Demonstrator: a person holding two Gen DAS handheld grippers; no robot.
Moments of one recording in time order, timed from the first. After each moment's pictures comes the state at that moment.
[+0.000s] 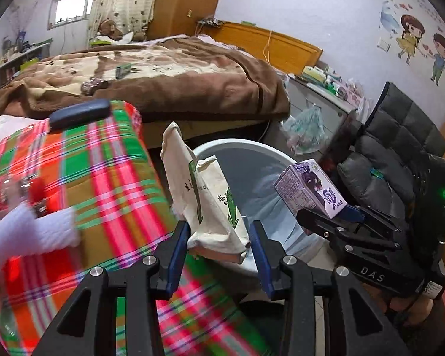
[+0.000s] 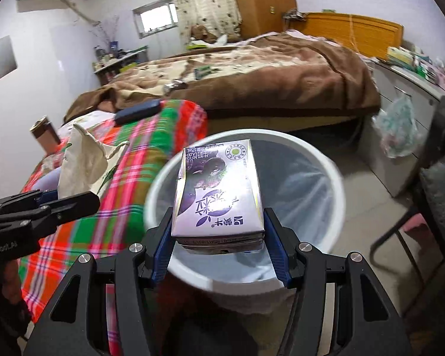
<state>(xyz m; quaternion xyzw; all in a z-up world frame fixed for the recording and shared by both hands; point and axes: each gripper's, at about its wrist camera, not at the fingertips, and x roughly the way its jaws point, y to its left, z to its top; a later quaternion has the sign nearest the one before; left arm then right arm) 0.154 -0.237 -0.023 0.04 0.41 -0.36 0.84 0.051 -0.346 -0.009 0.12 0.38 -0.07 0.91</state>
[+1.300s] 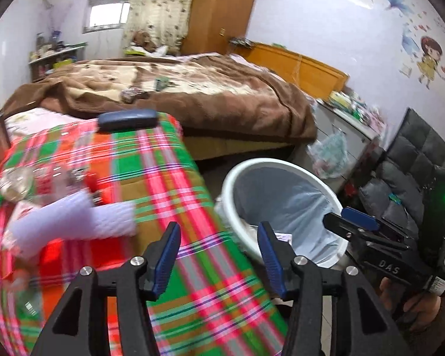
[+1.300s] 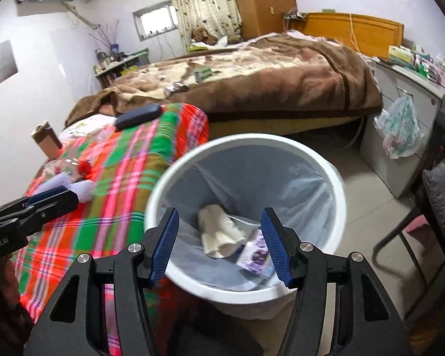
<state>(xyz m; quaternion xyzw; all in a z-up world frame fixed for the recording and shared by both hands) 0.145 -0.164 -0.005 0.00 0.38 -0.28 0.88 0.046 -0.332 0.004 0.12 0.36 -0.05 0.92</state>
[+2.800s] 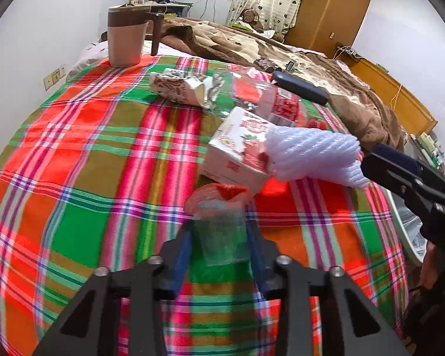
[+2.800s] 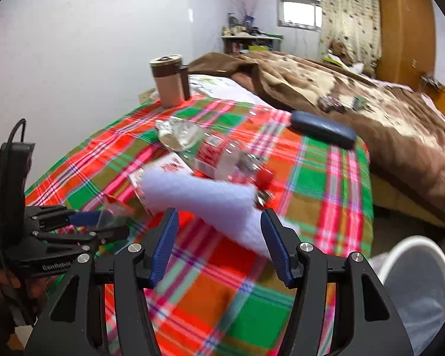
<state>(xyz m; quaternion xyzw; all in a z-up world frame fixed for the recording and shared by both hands) 0.178 0.049 -0.081 -0.07 0.45 -0.08 0.88 0.147 -0.123 0.008 -0.05 0.37 0.21 0.90</state>
